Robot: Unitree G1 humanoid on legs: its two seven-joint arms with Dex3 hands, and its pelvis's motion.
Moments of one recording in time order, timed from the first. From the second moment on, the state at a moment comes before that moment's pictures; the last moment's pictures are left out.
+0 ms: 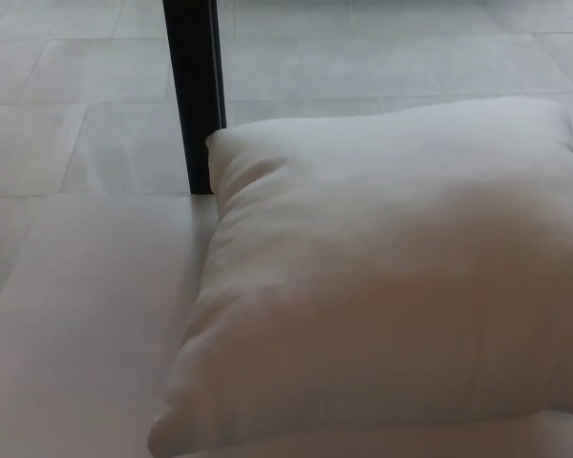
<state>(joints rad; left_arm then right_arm) 0.58 0.58 0.62 1.23 -0.20 -0.10 -0.51 0.70 -0.55 -1.02 1.12 0.38 0.32 0.46</state>
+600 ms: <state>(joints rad) -0.11 0.73 0.62 0.65 -0.24 0.05 -0.43 -0.04 -0.75 -0.96 0.78 0.44 0.33 0.41</state>
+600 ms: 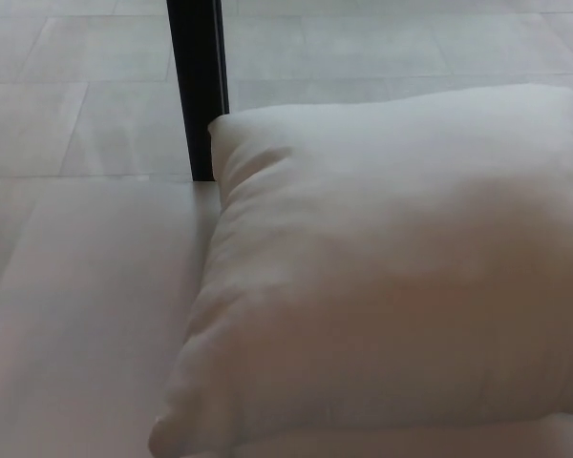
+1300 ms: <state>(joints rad) -0.49 0.62 0.40 0.20 -0.25 0.30 -0.35 -0.42 -0.63 -0.61 0.38 0.44 0.40 0.38</state>
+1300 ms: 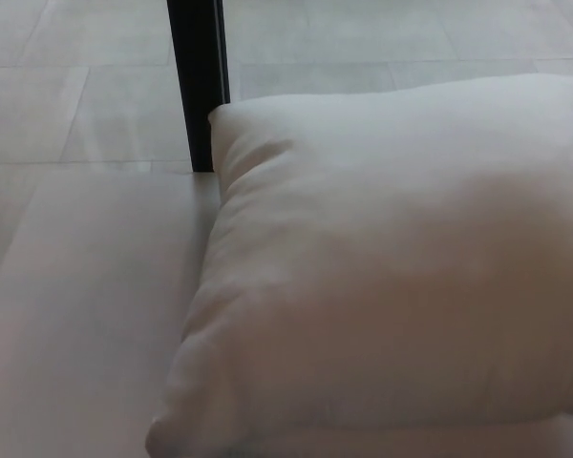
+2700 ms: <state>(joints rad) -0.49 0.25 -0.18 0.12 -0.17 0.76 -0.21 -0.47 -0.42 -0.20 0.21 0.40 0.57 0.25</state>
